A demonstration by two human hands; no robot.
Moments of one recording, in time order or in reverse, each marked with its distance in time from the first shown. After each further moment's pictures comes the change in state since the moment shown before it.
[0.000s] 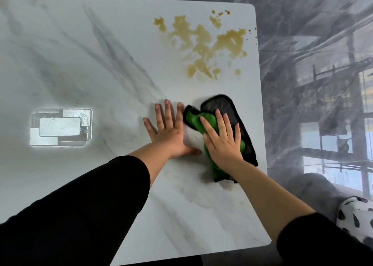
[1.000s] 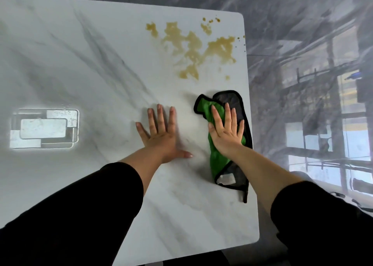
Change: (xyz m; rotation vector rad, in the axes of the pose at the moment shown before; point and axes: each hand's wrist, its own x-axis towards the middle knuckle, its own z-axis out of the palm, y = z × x) left_hand 0.000 -0.002 0.001 -0.021 0.009 0.018; right_hand 0.033 0.027 -0.025 0.030 -0.141 0.192
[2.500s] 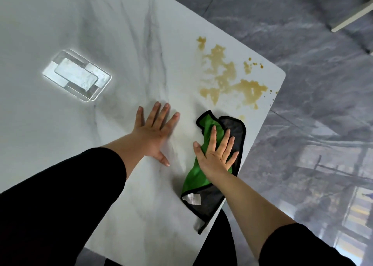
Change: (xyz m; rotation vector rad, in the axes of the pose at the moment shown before) left_hand 0.000 0.007 0.001 0.059 0.009 -0.102; right_hand 0.027 0.004 -0.025 -0.085 -0.193 -0.196
